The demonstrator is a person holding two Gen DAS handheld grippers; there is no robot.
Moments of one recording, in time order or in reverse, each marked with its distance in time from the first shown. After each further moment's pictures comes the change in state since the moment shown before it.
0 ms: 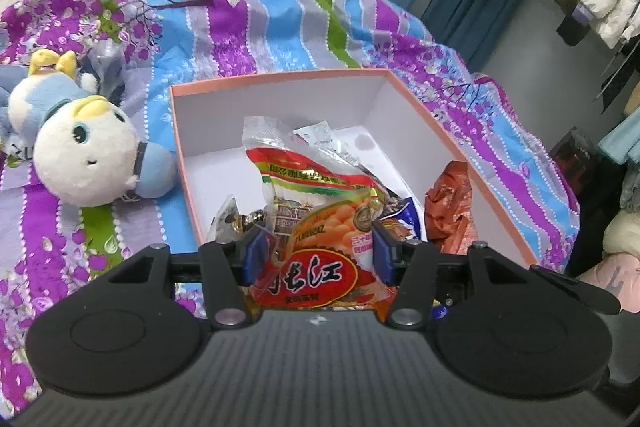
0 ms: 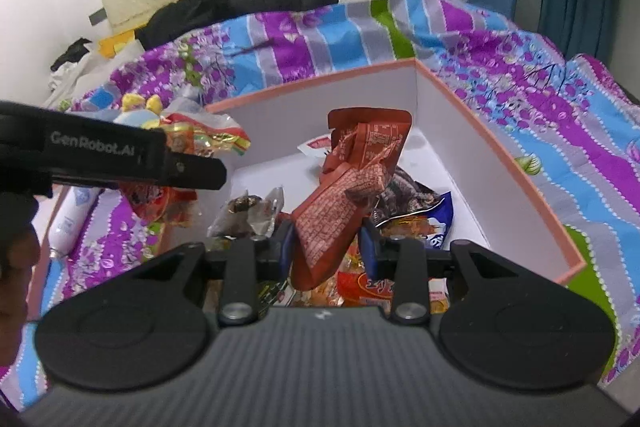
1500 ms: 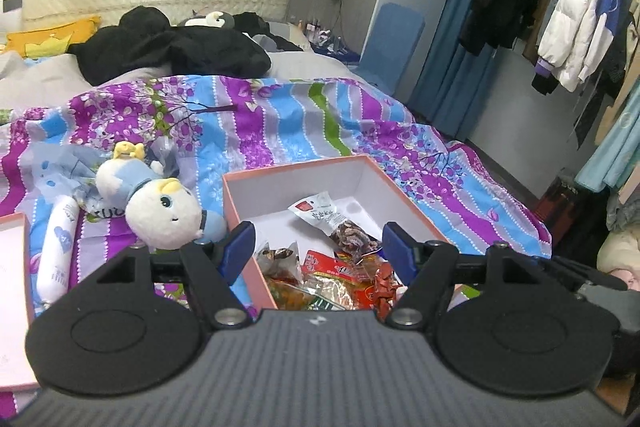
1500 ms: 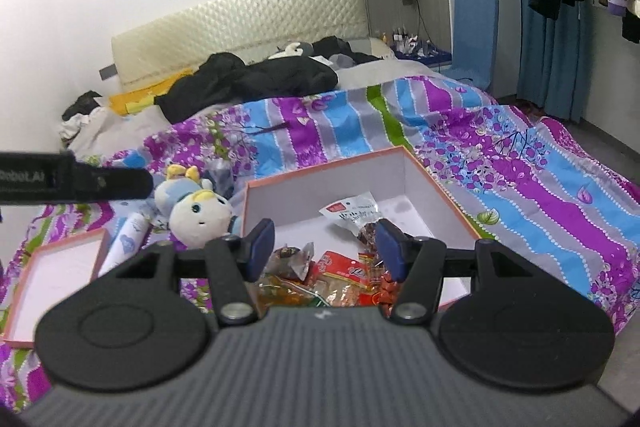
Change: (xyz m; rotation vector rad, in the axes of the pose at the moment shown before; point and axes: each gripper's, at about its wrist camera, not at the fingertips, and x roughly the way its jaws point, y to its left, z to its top) left arm -0.221 -0.029 -0.047 0.059 -0.269 0.037; right arm -0.154 0.038 0.008 0.011 -0.208 -0.026
